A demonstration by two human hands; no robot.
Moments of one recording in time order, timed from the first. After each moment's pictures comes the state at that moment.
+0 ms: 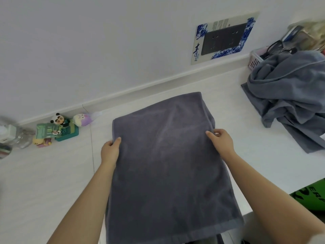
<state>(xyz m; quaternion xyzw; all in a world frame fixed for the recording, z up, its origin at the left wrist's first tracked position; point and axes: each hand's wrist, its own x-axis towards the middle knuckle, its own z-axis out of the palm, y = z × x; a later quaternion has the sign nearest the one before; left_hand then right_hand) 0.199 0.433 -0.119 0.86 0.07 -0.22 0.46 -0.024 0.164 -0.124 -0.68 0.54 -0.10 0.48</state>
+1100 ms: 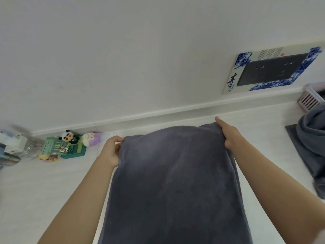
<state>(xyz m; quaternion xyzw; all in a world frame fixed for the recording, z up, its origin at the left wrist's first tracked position) 0.298 0.374 -0.085 0.62 0.26 -0.37 0.64 0.157 0.045 -0.113 -0.45 0.51 -0.06 0.73</state>
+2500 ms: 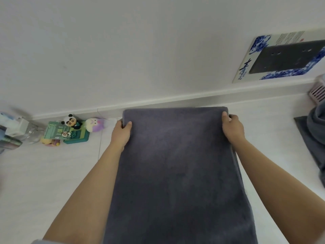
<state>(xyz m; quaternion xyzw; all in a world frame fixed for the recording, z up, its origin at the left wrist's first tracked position) 0.310 0.367 -0.125 0.86 0.06 -0.18 0.47 0.149 0.069 -0.132 -0.76 0.49 -0.05 0.42</state>
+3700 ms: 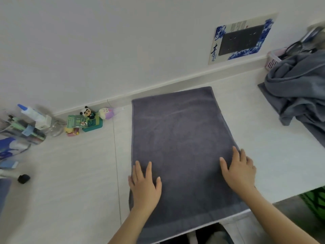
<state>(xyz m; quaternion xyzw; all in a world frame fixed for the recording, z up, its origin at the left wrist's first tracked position) 0.051 0.504 -0.146 0.96 -0.22 -0.16 0.09 -0.093 0.262 -0.138 -0.86 0.49 0.00 0.14</state>
